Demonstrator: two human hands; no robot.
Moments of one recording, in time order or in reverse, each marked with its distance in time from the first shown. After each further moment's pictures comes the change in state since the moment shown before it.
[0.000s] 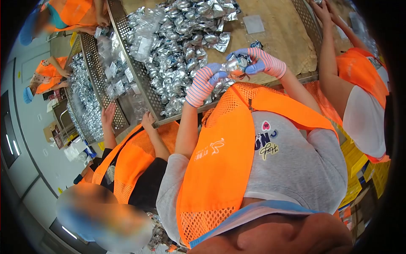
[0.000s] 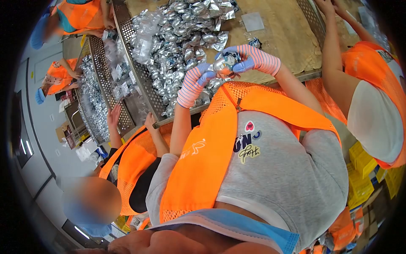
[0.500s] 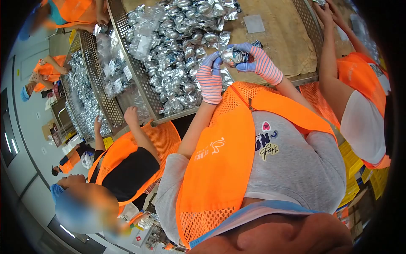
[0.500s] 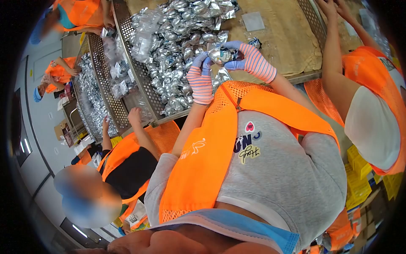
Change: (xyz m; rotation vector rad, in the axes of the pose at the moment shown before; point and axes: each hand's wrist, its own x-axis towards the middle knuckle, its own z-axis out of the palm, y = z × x) left_hand 0.018 -0.007 0.049 -0.037 0.720 -0.019; right_hand 0.004 0.022 0.017 -0.089 0.415 -0.190
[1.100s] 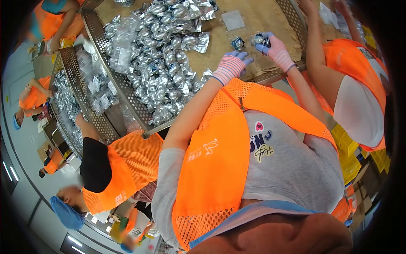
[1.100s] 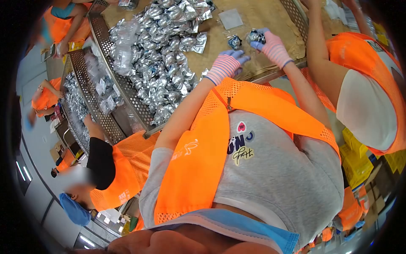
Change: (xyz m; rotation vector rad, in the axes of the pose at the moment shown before) left_hand 0.016 -0.051 0.104 0.733 -0.999 0.672; right_hand -0.037 0.007 -0.108 -0.575 0.476 0.276
